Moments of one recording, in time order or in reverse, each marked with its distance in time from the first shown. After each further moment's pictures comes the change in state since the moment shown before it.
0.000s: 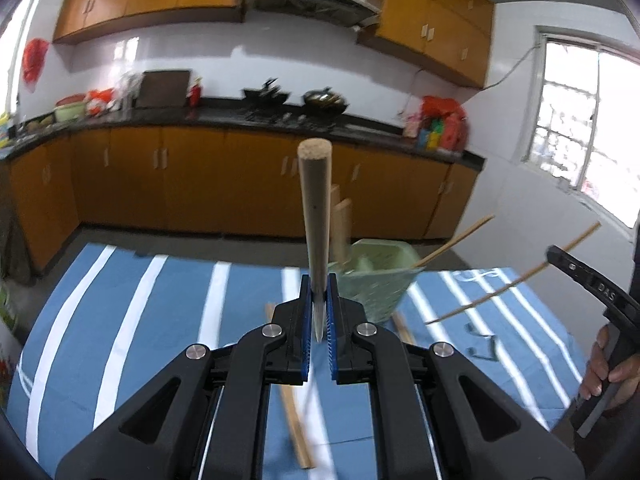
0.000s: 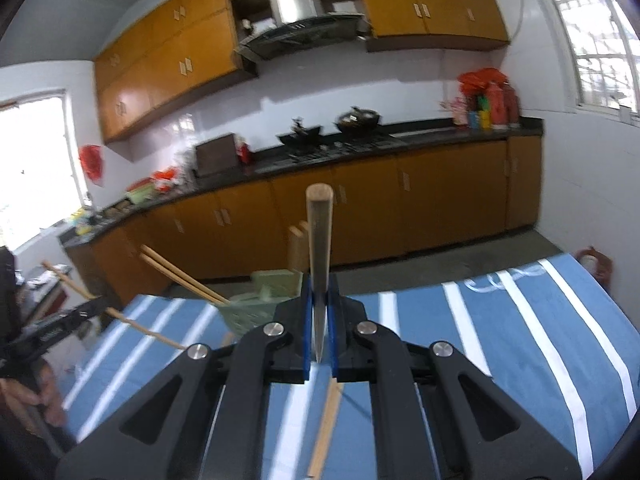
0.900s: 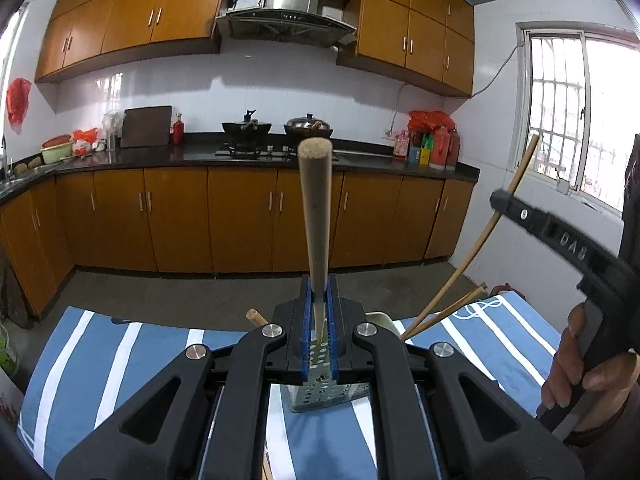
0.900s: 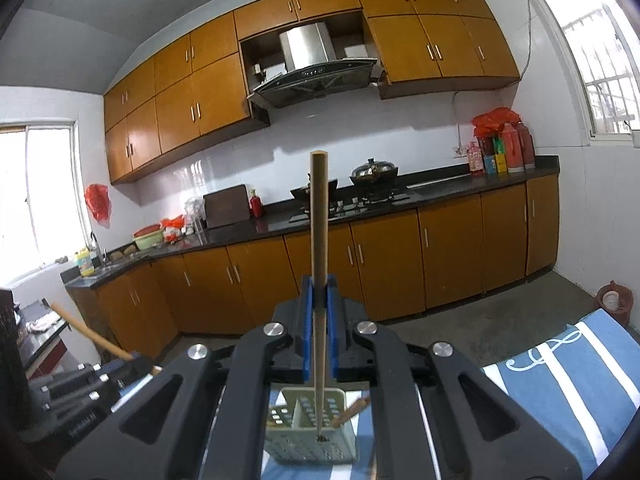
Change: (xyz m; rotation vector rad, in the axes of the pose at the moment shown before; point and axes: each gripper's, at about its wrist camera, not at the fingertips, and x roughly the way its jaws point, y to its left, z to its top) left arm 0.051 -0.044 0.050 0.070 -0.072 0.013; right arm 0.076 0.034 0.073 0.007 -0.185 0.004
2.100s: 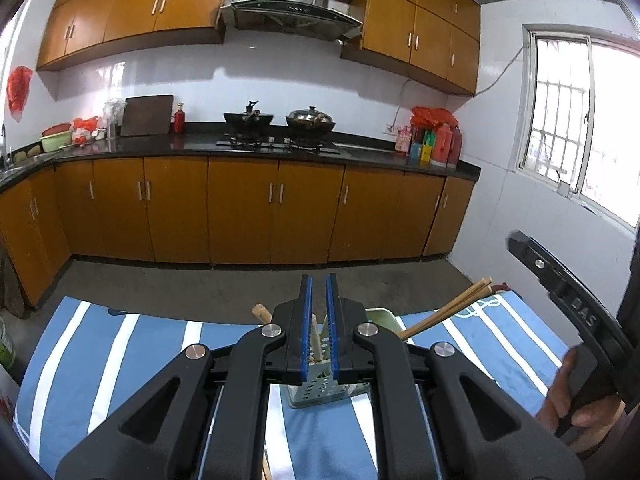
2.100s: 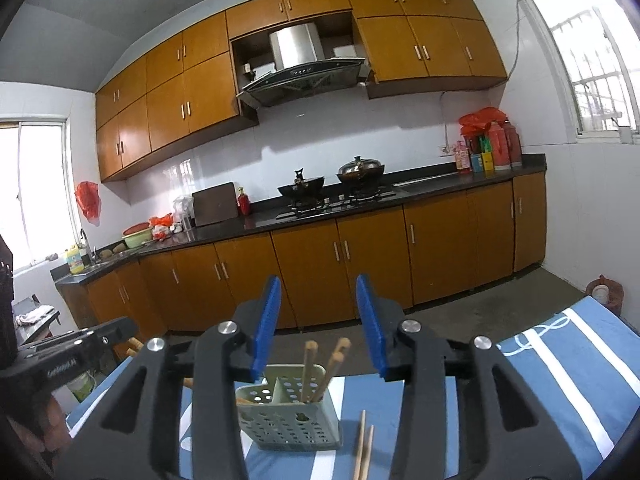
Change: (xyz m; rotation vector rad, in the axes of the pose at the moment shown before) left arm 0.001 0.004 0.004 -0.034 0.015 0.001; right arm -0.023 -0.016 -0.033 -0.003 -0.001 -0.049
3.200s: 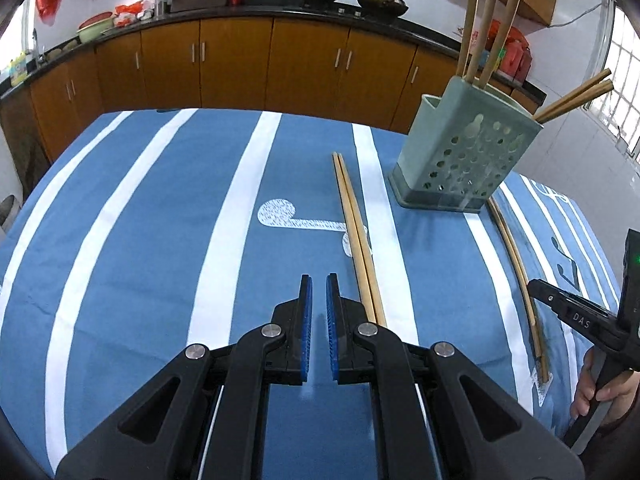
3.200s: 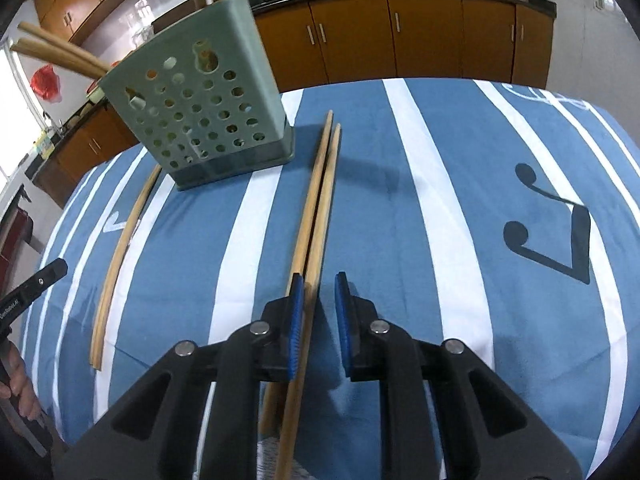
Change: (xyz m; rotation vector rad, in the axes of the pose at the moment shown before) left arm 0.031 0.086 -0.177 -0.127 0.415 0.150; right arm 0.055 -0.033 -0.218 0.028 0.728 -0.065
